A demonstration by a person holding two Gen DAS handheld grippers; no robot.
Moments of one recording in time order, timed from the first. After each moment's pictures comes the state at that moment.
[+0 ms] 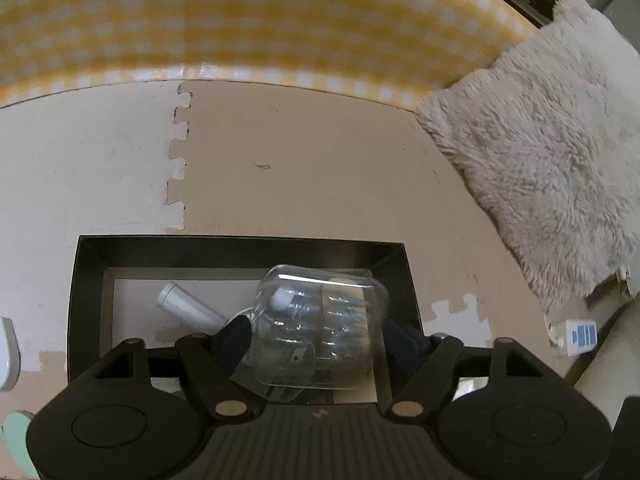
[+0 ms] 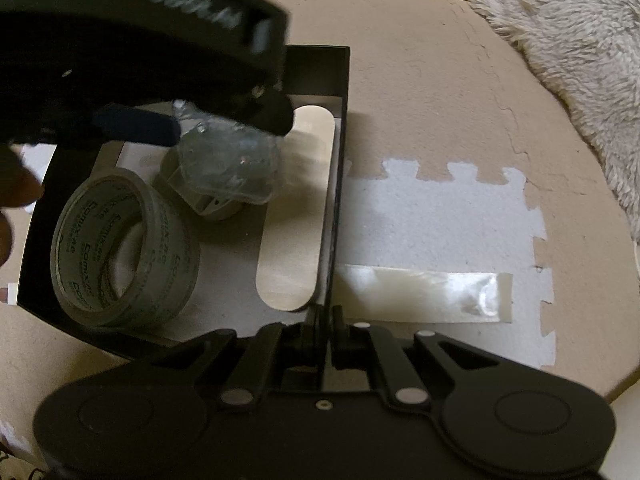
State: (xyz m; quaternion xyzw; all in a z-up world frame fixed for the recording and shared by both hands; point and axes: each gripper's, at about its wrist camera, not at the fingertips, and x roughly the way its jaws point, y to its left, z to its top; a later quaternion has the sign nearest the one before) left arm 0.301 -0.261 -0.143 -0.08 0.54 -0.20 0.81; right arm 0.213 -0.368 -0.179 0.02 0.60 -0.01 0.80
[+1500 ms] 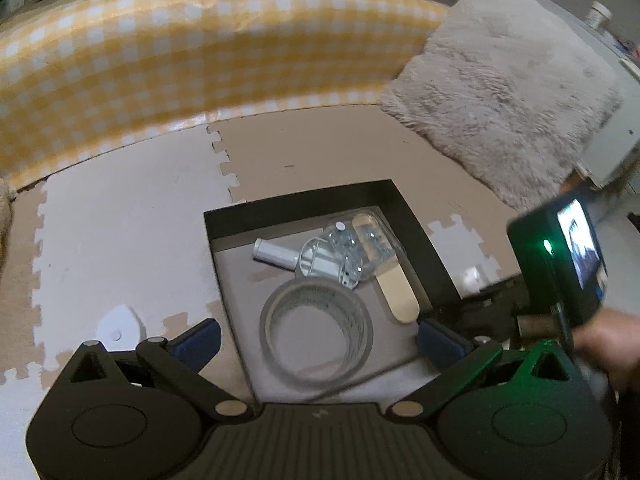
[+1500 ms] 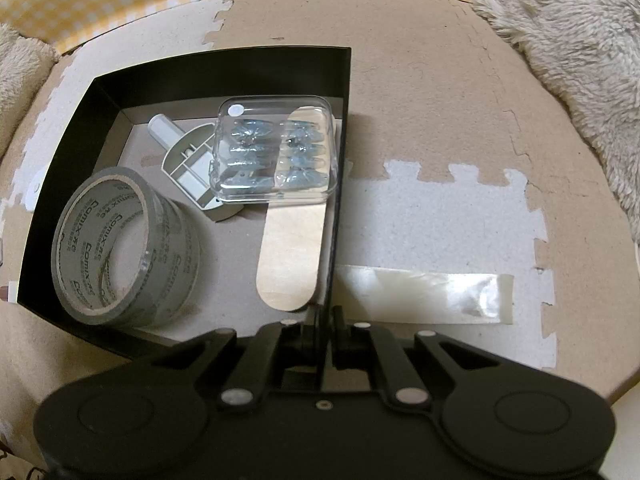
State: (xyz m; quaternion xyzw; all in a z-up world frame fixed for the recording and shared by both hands) left arm 0.209 -0.170 -0.078 0.05 0.48 -0.27 0.83; right arm 0.211 -0.368 -0.179 0.02 0.60 0.00 0.80
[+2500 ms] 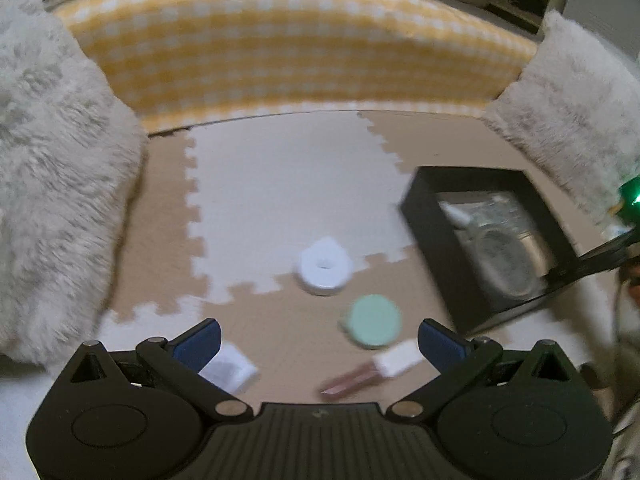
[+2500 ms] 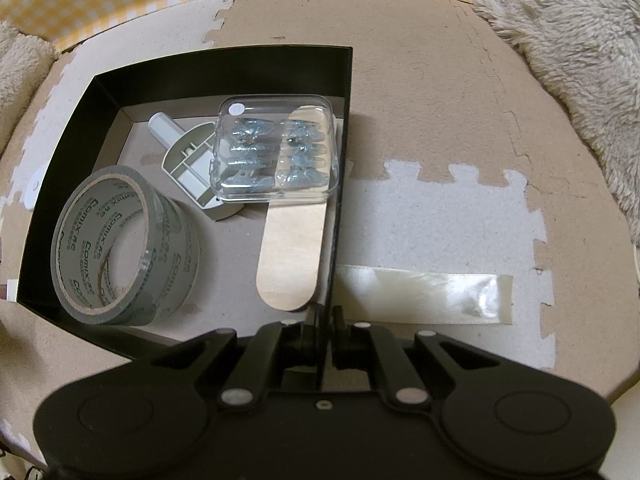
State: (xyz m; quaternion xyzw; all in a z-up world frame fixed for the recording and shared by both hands) left arm 0.202 0.022 -0.110 0.04 0.46 -0.19 0.87; right arm 0.211 -0.367 -0.179 0.02 0.60 0.00 0.80
